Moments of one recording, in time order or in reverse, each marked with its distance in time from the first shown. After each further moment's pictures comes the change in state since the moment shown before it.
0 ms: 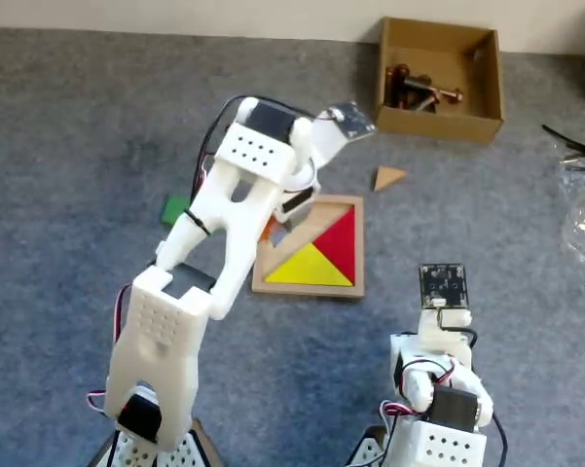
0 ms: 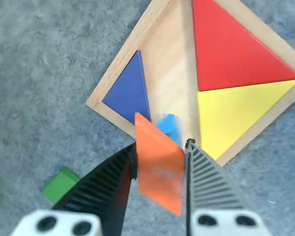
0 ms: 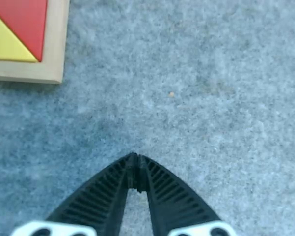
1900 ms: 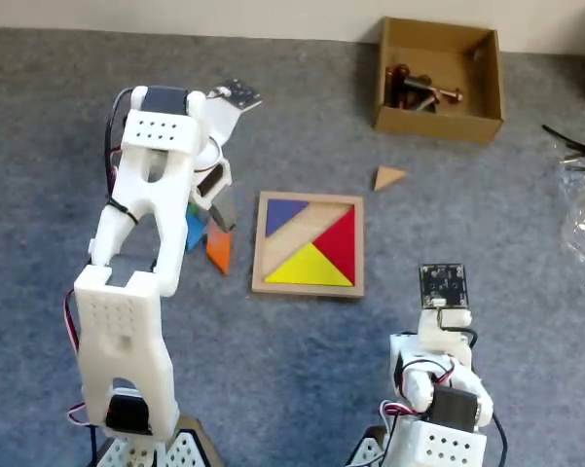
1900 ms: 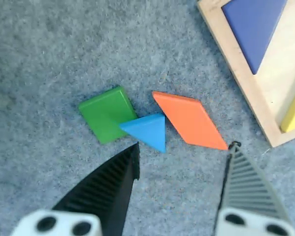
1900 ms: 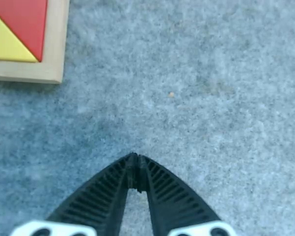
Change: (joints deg) left arm -19.9 -3.2 8.7 -0.2 0.0; right arm 0.0 0.0 0.0 0.0 0.0
